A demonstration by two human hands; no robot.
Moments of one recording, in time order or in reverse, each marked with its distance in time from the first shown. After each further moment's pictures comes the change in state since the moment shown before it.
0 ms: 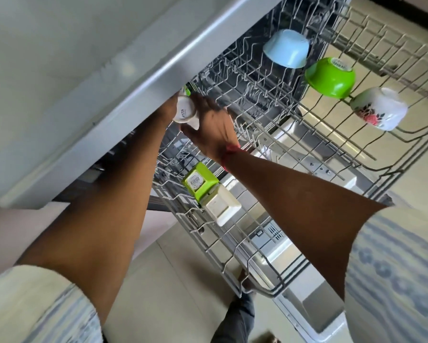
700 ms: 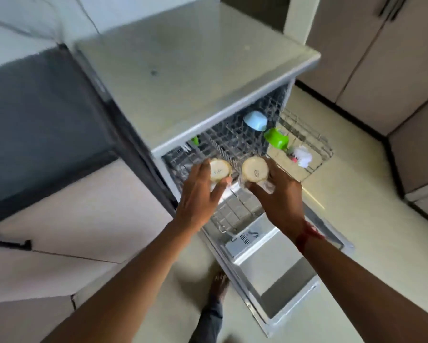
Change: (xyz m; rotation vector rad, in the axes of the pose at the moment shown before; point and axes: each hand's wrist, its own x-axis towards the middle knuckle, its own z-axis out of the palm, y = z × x) left_hand -0.311 0.037 -0.086 0.110 0.088 0.622; right_hand -0.235 -0.113 -0.253 0.099 0.198 0.084
